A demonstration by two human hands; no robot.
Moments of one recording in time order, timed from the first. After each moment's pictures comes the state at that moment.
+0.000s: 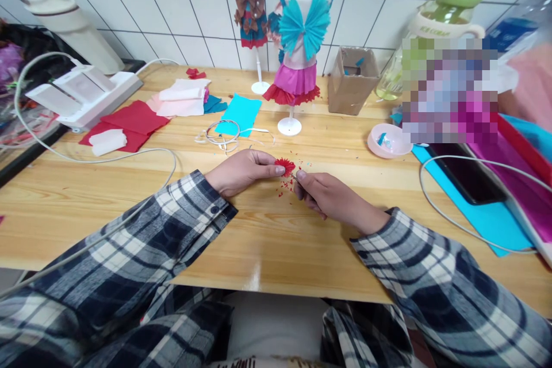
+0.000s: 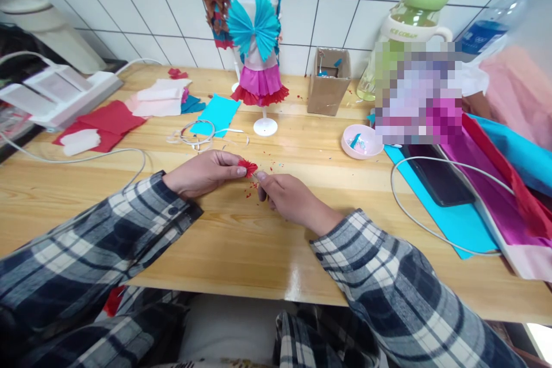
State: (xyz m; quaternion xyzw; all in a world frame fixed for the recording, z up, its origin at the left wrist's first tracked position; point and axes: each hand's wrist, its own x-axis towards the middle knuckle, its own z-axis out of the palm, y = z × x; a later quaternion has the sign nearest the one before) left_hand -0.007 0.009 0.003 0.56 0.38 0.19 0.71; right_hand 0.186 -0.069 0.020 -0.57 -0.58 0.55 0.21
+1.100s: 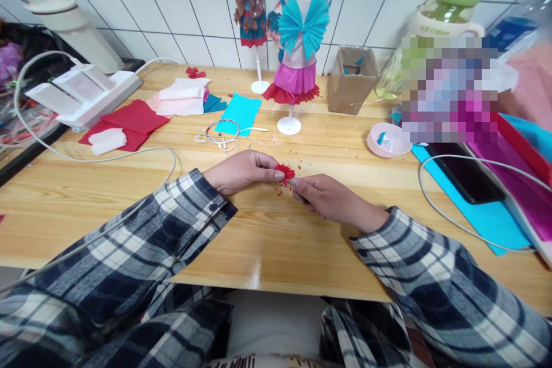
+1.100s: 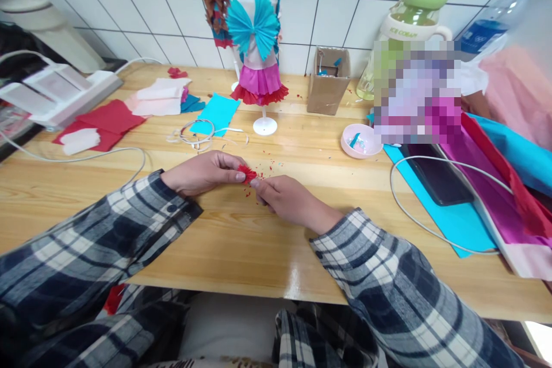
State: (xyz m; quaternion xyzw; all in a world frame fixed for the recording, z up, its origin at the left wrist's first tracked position) left_hand -0.010 0.013 0.006 0.61 0.35 0.15 0.70; right_hand 0.187 -0.069 0.018 -0.52 -0.64 0.54 0.18
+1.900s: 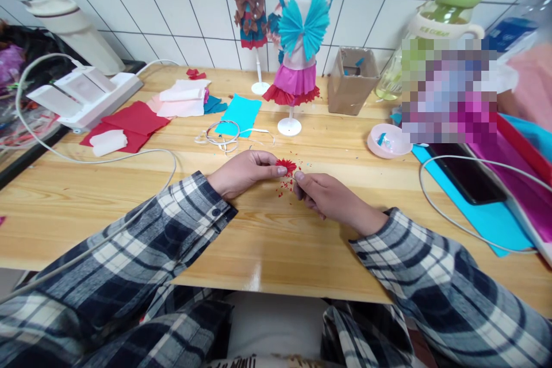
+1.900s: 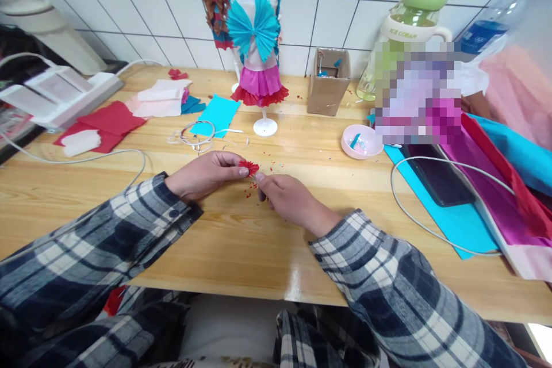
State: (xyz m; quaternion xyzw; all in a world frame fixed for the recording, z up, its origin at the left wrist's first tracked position) left_hand -0.003 0.004 0.003 0.53 0.39 0.23 0.71; right_hand 0.185 -0.069 0.013 -0.57 -0.59 0.54 0.22
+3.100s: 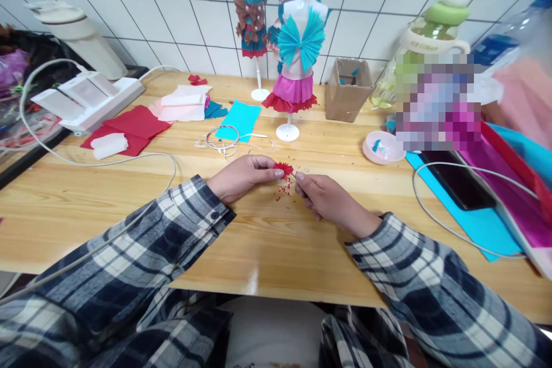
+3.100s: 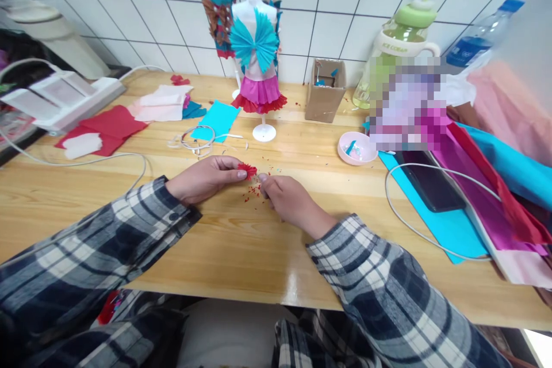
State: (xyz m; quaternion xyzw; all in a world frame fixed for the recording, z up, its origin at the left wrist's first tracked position) left_hand -0.004 0.006 -0.002 0.51 0.39 0.24 0.73; right_hand 0.188 -0.066 0.008 -0.57 -0.56 0.55 0.26
